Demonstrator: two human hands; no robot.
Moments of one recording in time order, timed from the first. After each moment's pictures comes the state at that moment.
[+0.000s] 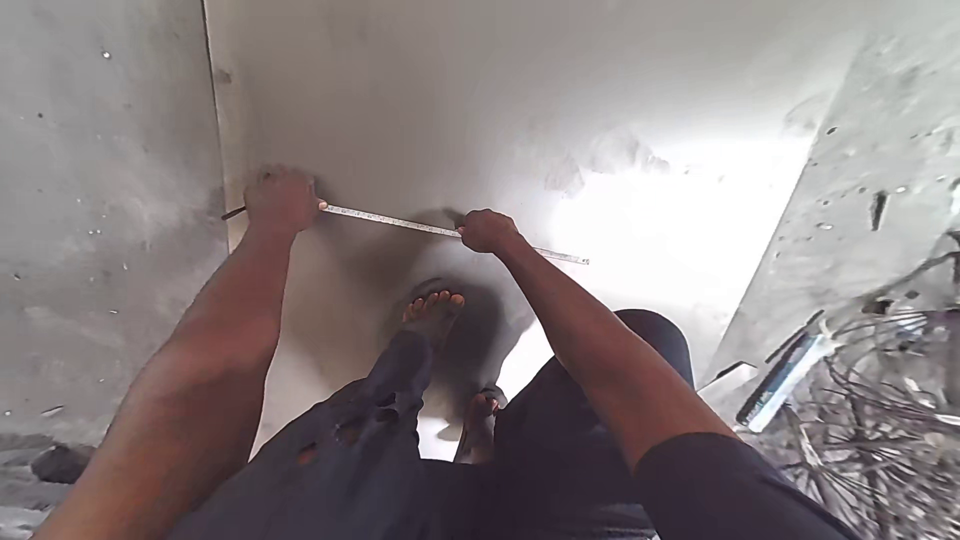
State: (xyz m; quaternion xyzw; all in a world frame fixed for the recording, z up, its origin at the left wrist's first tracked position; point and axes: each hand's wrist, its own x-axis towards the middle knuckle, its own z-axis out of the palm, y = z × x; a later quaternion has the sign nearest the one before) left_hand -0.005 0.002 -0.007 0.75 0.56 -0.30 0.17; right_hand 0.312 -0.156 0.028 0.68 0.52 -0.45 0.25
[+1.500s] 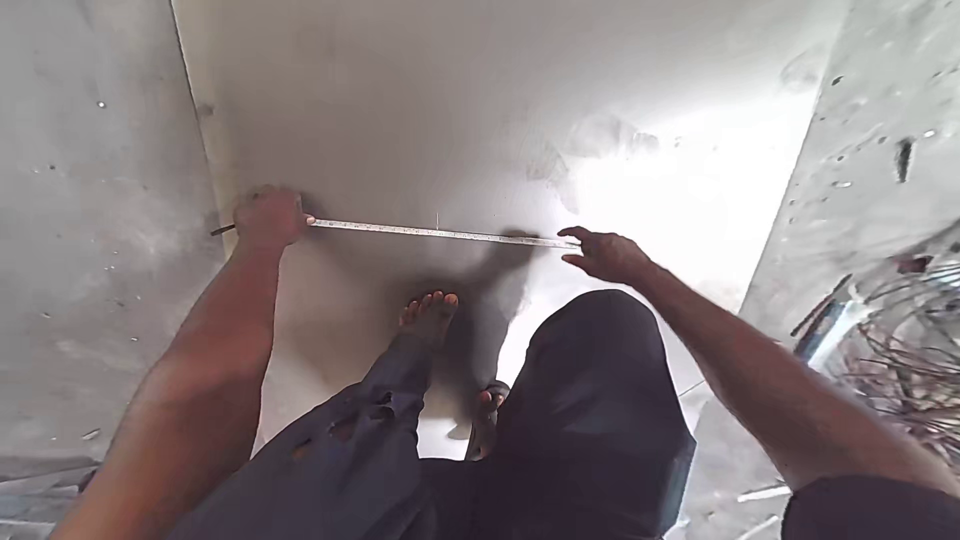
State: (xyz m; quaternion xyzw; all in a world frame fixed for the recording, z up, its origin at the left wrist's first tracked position) left_hand 0.002 0.006 -0.005 0.77 0.52 -0.35 0.14; right_hand 0.513 -0.330 0.061 0.72 0.55 -0.41 0.12
